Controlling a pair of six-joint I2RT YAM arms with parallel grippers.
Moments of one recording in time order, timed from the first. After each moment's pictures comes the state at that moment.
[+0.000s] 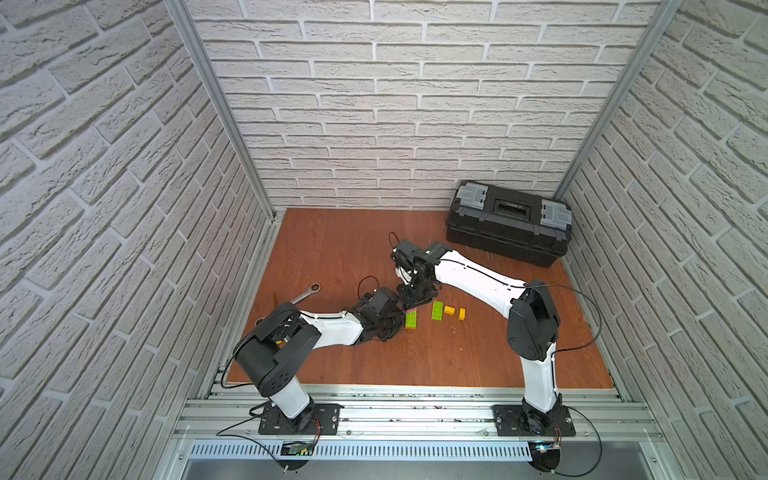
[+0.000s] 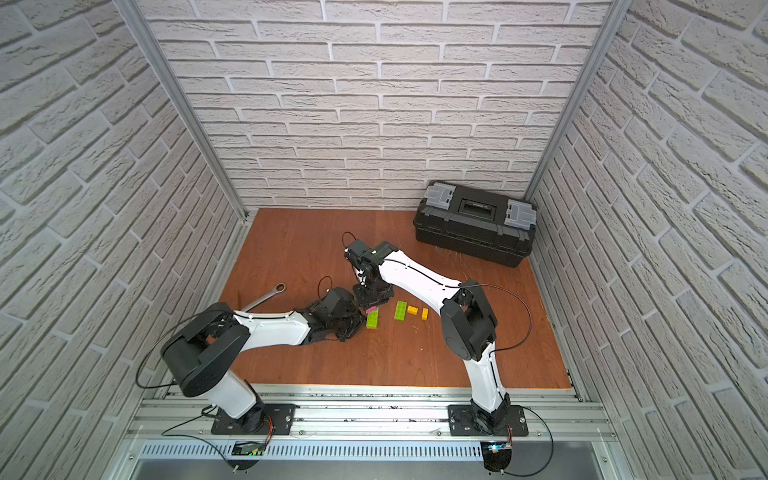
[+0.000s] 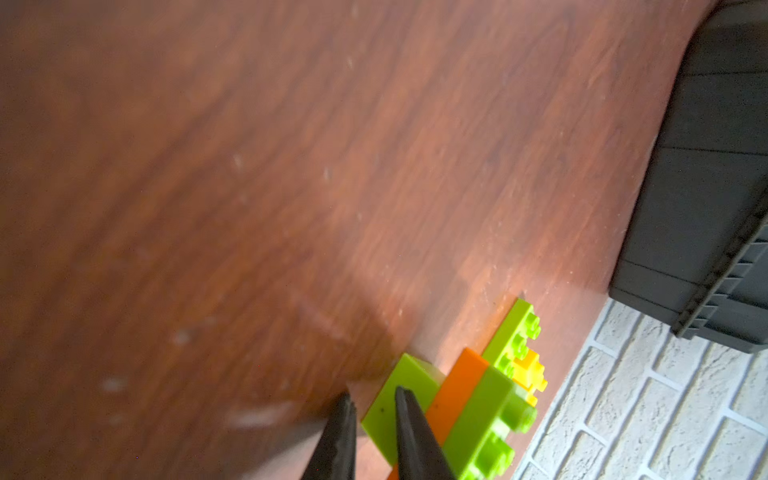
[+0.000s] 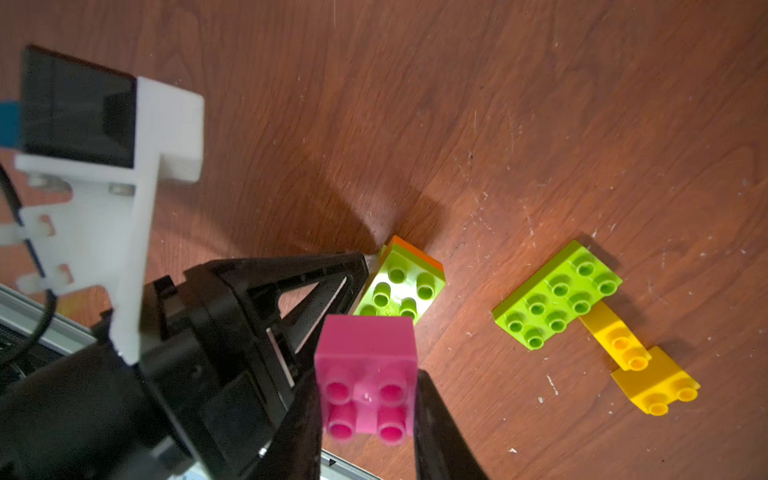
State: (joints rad) left arm -0.80 1.63 0.67 0.11 0.08 -1.51; right arm 0.73 2.03 1.77 -1.20 -0.09 0.40
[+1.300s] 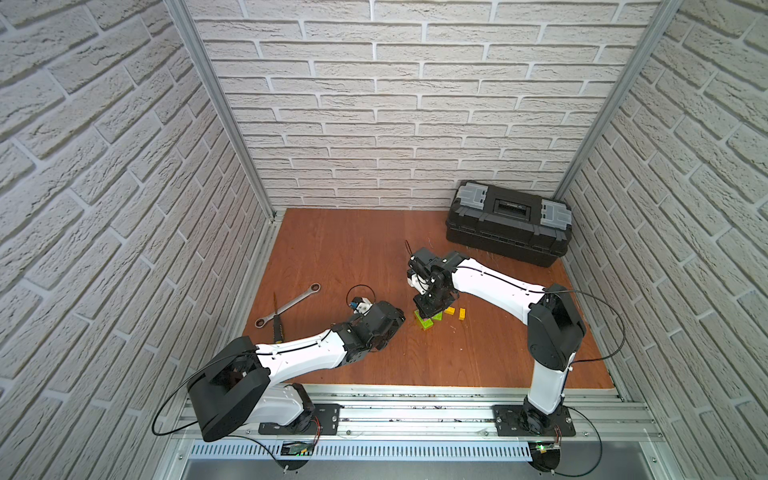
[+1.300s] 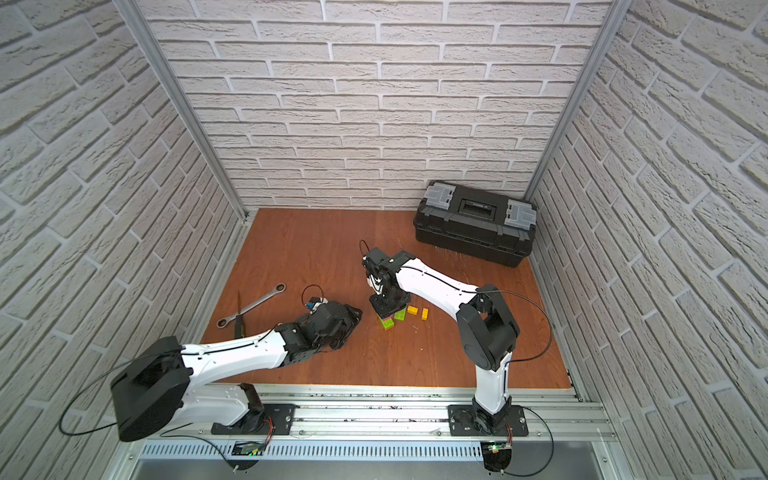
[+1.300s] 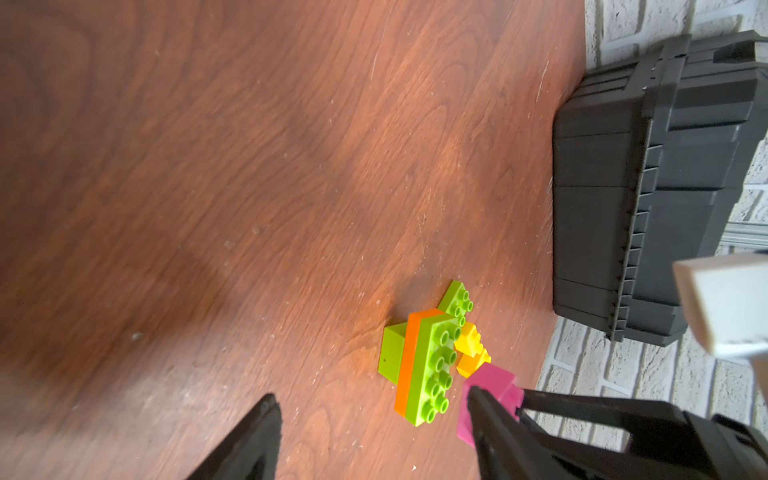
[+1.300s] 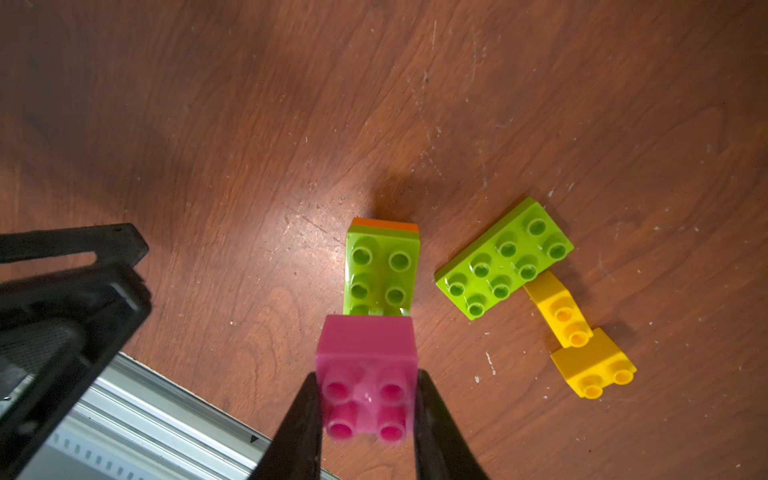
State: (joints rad) left arm -0.93 1.30 0.58 -0.06 -0.22 -1.58; right arm 0.68 1.87 1.51 -1.11 -0.08 0.17
